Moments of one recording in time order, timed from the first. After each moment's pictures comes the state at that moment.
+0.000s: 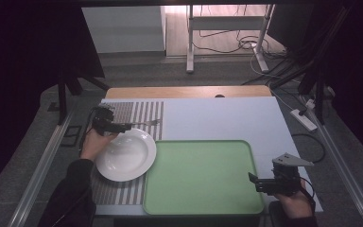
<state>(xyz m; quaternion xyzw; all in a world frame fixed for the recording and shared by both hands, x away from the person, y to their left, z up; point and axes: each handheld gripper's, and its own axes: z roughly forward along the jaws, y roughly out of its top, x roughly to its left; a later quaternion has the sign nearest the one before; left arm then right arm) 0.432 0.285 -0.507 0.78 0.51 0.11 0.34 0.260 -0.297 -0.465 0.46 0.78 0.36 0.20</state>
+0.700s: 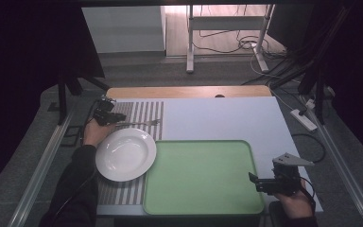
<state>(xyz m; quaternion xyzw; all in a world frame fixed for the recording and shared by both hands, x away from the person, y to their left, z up) 0.477 0.299 -0.517 0.80 0.51 0.09 0.29 0.261 -0.298 -0.465 0.47 0.78 0.36 0.20</state>
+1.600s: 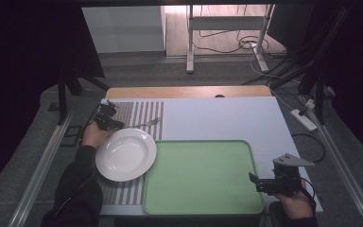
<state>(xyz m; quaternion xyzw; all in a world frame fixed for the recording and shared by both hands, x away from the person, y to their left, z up) 0.471 0.295 -0.530 0.83 0.50 0.05 0.22 0.260 -0.298 -0.465 0.47 0.78 0.36 0.20</state>
